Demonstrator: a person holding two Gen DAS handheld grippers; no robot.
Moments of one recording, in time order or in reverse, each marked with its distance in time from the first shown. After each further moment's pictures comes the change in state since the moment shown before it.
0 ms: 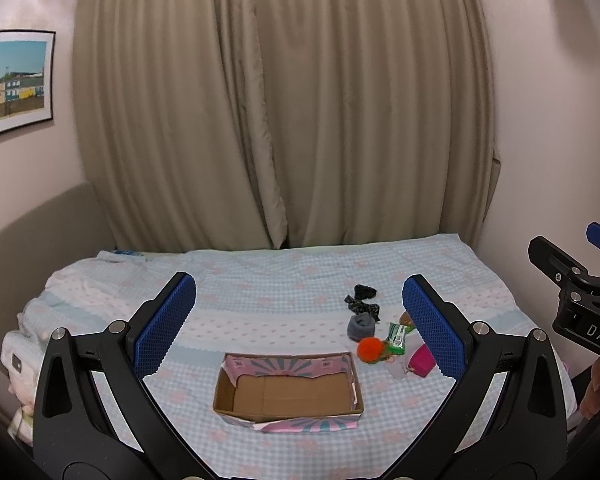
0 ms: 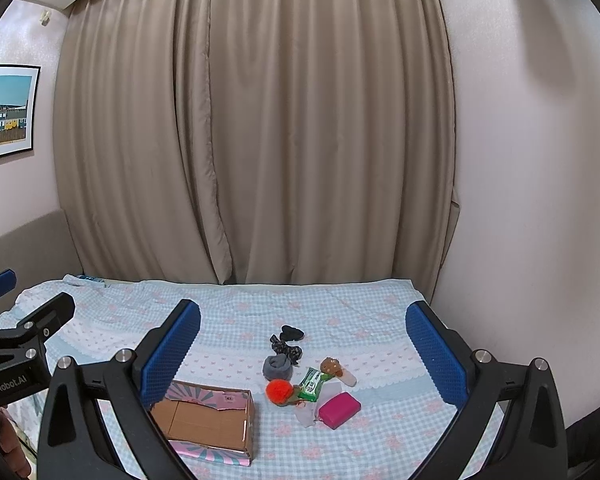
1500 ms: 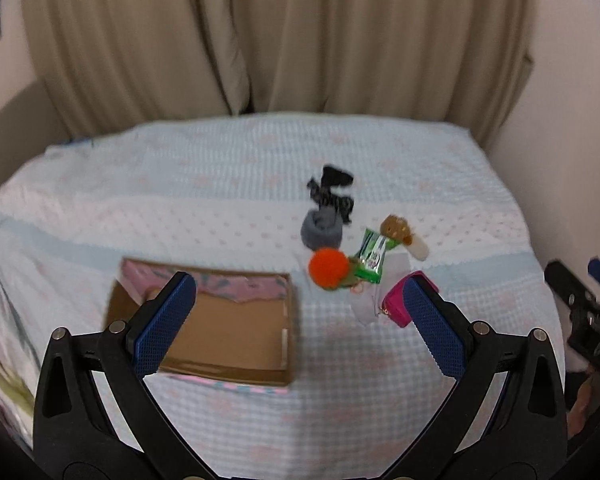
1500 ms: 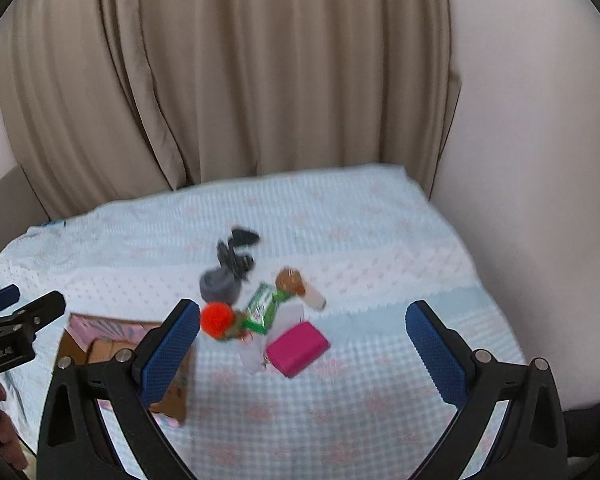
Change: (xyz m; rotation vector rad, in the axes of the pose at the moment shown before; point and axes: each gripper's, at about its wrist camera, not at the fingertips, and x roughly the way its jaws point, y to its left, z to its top) left arm 0.253 -0.131 -0.112 -0.076 0.487 0.004; right arm 0.209 -0.133 -0.122 0.078 0.390 0.010
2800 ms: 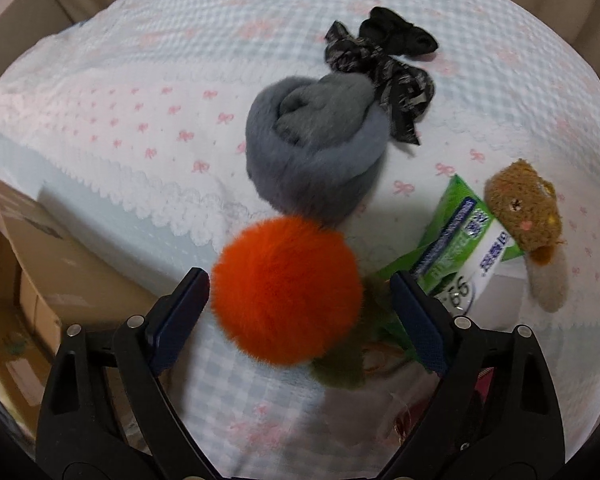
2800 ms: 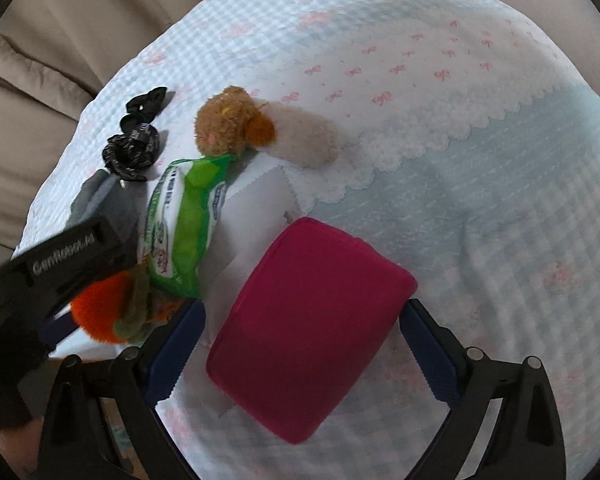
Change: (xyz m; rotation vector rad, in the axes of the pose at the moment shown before) left arm 0.345 -0.065 -0.027 -0.209 0.378 0.195; right arm 0.318 -0.023 -0.113 0.368 0.456 0.040
